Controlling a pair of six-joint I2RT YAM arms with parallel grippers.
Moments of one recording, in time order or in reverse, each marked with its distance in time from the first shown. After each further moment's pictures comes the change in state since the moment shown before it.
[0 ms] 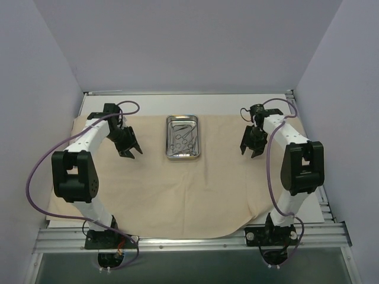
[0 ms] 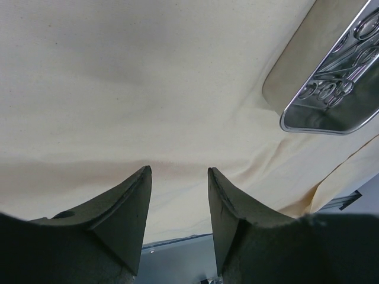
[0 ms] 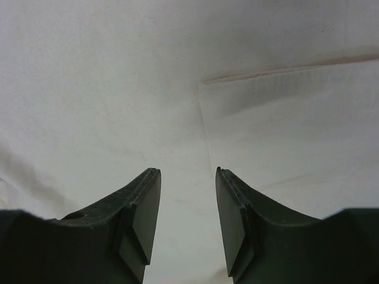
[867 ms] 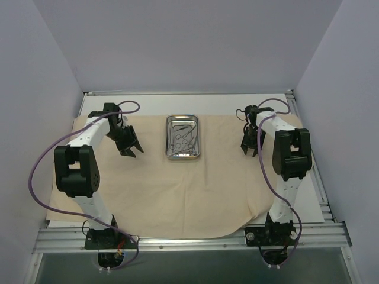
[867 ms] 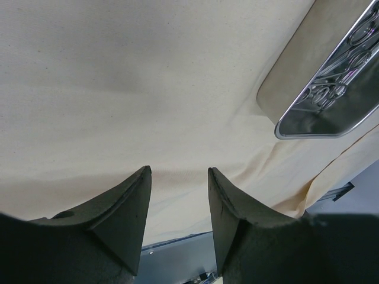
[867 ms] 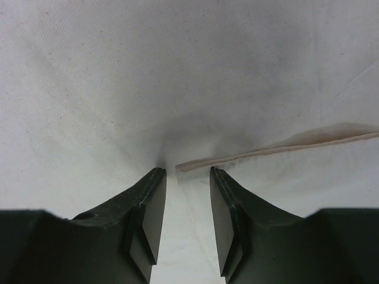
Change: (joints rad) left arm 0.020 0.071 0.035 0.014 0.060 0.032; right arm -0.001 0.232 0.121 0.025 0.157 0.010
